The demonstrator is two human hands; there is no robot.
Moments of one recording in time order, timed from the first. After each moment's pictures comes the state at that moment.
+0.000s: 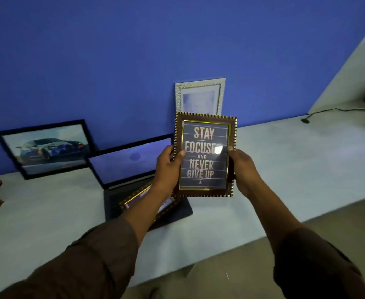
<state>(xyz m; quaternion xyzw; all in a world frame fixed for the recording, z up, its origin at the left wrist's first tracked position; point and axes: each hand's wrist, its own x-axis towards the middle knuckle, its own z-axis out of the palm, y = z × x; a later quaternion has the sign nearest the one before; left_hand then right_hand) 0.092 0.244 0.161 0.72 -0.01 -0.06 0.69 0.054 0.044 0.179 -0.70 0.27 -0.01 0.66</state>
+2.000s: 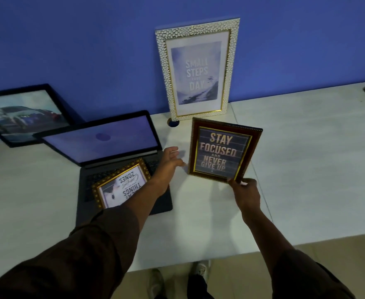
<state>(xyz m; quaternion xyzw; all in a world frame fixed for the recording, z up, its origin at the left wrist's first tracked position) 0.166 0.144 0.017 0.71 0.17 -0.22 0.65 0.084 -0.084 -0.022 -0.74 0.38 0.10 0.54</state>
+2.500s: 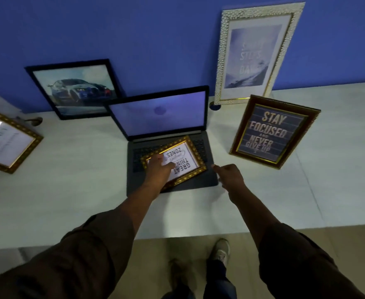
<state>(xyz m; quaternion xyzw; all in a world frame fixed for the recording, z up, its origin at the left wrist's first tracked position) 0.076 0.328 -0.001 0.78 0.27 -0.15 0.55 0.072 0.101 -0.032 -0.75 0.31 0.21 0.54</state>
